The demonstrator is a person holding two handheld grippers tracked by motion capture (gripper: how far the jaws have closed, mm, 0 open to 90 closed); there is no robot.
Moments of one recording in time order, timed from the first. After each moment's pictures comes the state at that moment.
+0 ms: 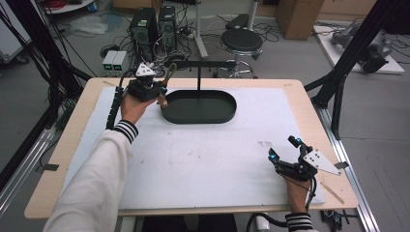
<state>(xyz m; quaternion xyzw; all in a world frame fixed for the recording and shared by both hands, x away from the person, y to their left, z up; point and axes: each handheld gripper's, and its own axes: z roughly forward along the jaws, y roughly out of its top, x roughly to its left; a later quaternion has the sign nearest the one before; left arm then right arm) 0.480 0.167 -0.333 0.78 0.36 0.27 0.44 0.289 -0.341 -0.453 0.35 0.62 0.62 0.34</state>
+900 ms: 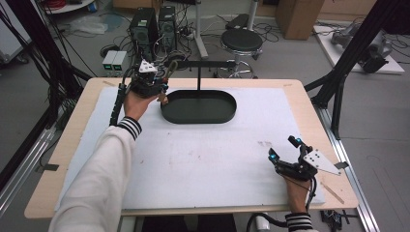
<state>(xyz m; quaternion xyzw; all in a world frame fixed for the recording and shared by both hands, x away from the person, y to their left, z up) 0.496 0.162 -0.334 0.77 0.37 0.27 0.44 0.289 -0.341 -0.453 0.35 0.62 0.62 0.34</state>
